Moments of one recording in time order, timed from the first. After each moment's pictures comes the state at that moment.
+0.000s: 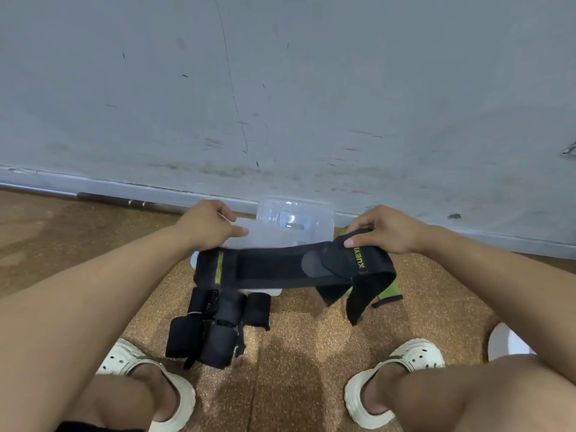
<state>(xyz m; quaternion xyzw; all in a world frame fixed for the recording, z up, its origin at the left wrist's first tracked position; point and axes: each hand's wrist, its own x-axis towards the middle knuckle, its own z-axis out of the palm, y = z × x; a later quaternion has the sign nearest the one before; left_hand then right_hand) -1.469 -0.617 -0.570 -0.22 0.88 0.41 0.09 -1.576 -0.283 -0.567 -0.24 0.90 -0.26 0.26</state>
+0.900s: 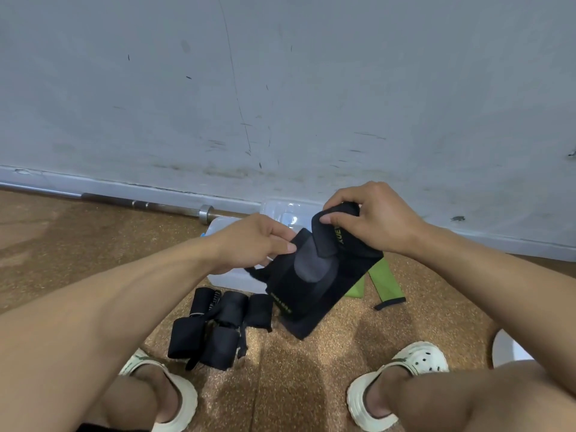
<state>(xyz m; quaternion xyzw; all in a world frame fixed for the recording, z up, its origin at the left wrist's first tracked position) -1.454 -0.562 -0.551 -0.01 0.80 0.55 0.23 -1.544 -0.329 -0.528 -0.35 0.89 -0.28 0.01</state>
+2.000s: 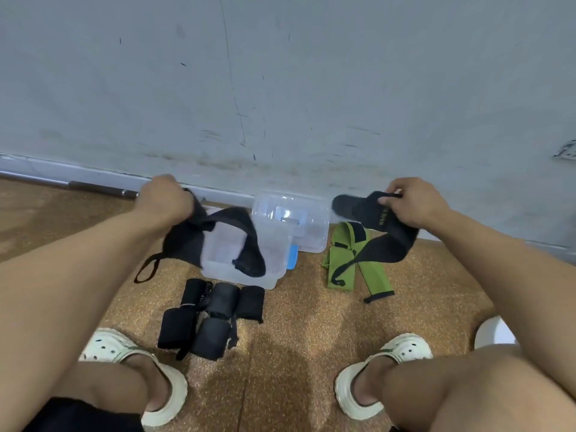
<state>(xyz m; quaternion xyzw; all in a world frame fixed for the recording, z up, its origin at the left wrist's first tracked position) -1.472 -0.648 -0.560 -0.32 0.92 0.23 -0.01 -1.603 -0.258 -0.550 -0.07 0.98 -0.17 0.05</state>
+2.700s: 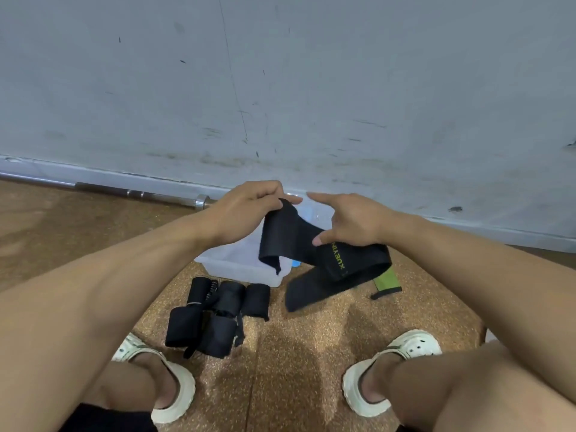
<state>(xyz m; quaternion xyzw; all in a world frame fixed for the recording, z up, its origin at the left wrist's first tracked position) -1.463 -0.571 -0.535 0.05 0.84 0.53 0.10 -1.553 -0.347 -0.551 -0.30 0.92 -0.11 0.21</state>
